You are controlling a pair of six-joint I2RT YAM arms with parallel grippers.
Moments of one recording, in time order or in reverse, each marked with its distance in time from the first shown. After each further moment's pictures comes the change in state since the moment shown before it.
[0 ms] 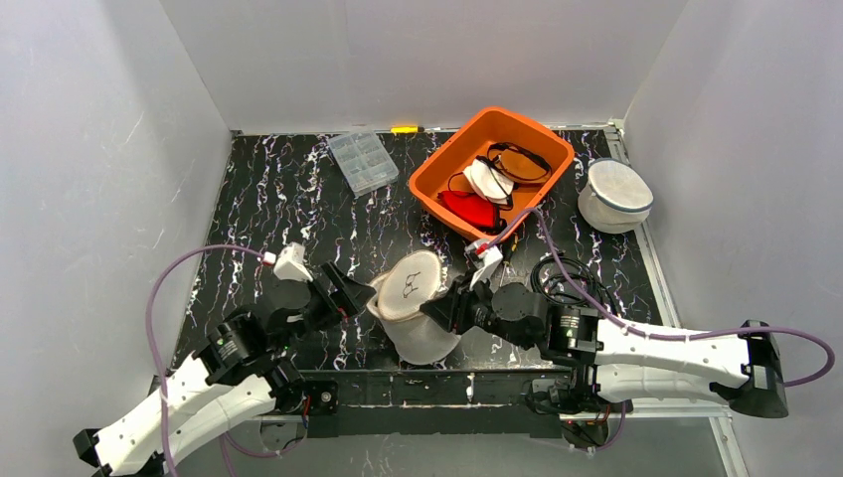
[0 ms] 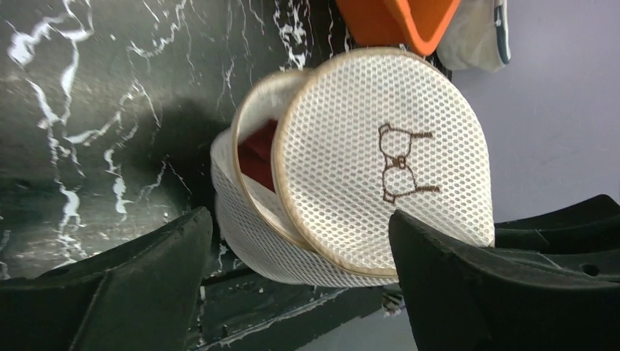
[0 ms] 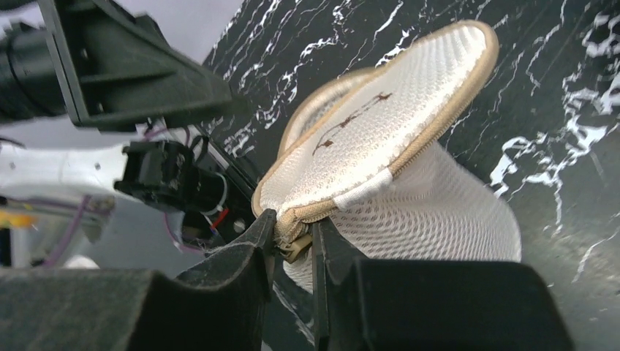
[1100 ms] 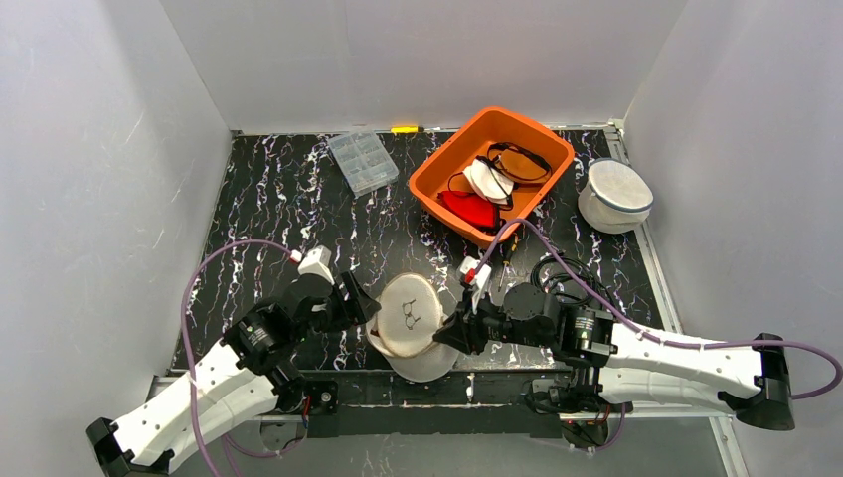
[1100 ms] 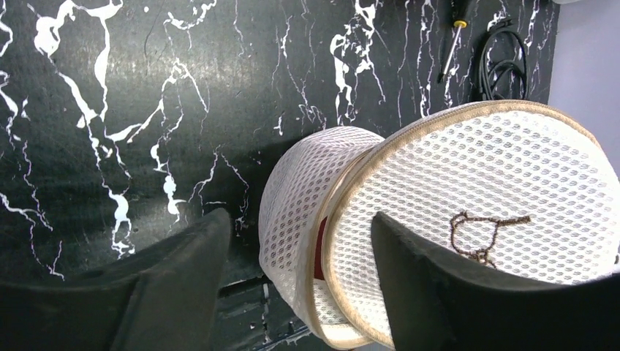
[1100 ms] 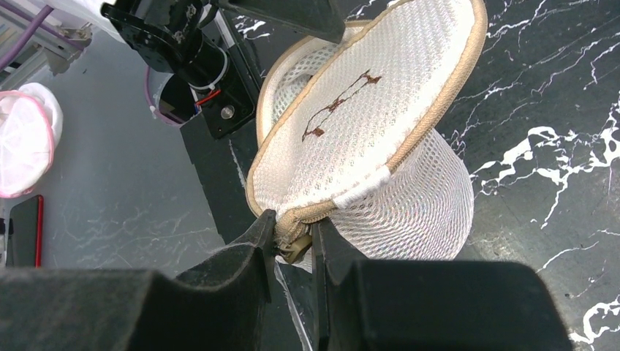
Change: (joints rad) left arm 0.075 0.102 -0.084 0.049 0.099 0.188; right arm -0.052 -0.098 -0.016 -0.150 -0.380 -0.367
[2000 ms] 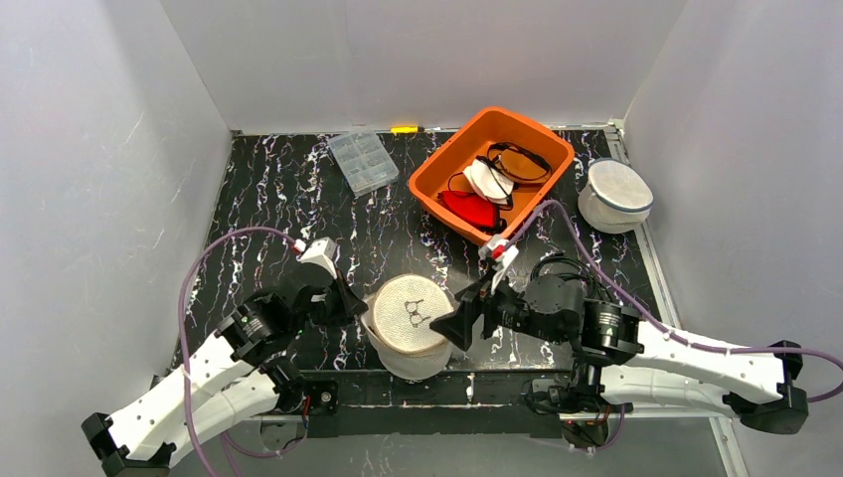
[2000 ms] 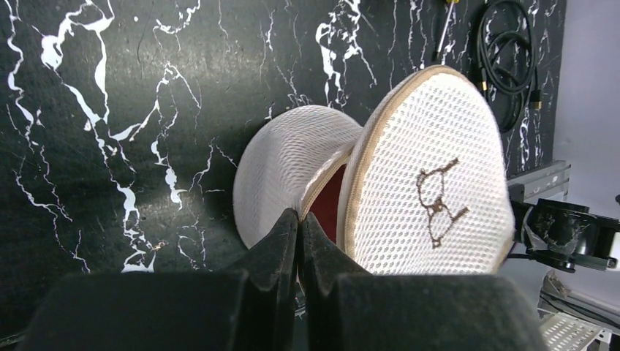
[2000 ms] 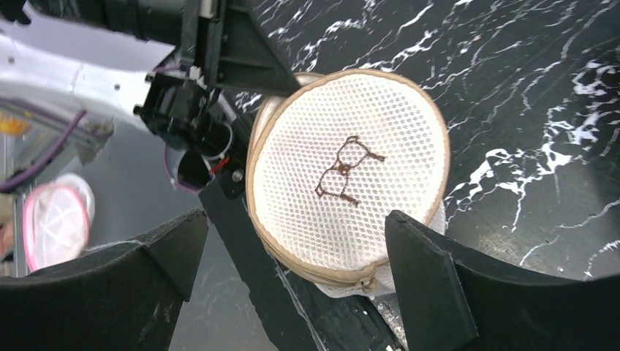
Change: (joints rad) left arm 0.000 0.058 0.116 -0.095 0.037 0.082; right arm 0.000 -0.060 0.108 -0.090 0.140 0.099
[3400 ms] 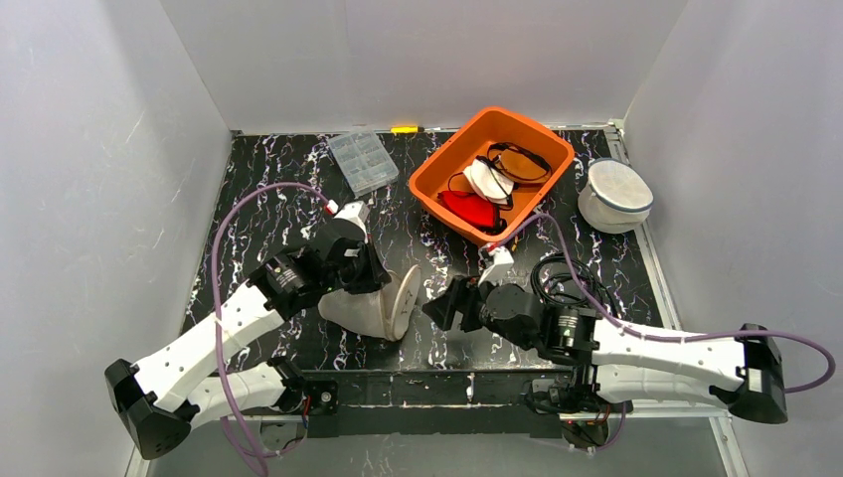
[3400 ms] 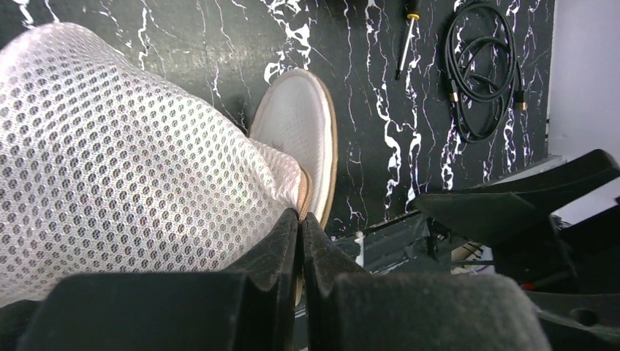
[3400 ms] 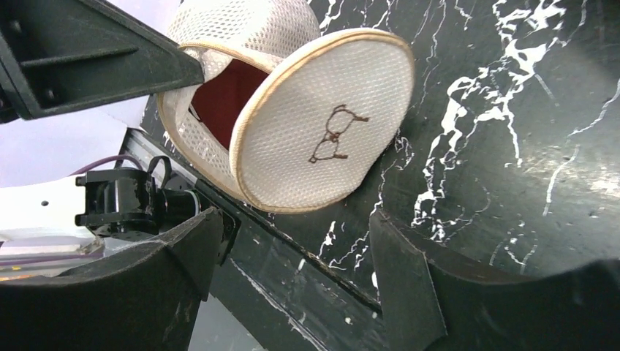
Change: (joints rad) left arm -0.003 0.357 0.332 -0.005 0.023 0.096; right arm 0.000 0.123 -0.118 0.099 0.283 0.397
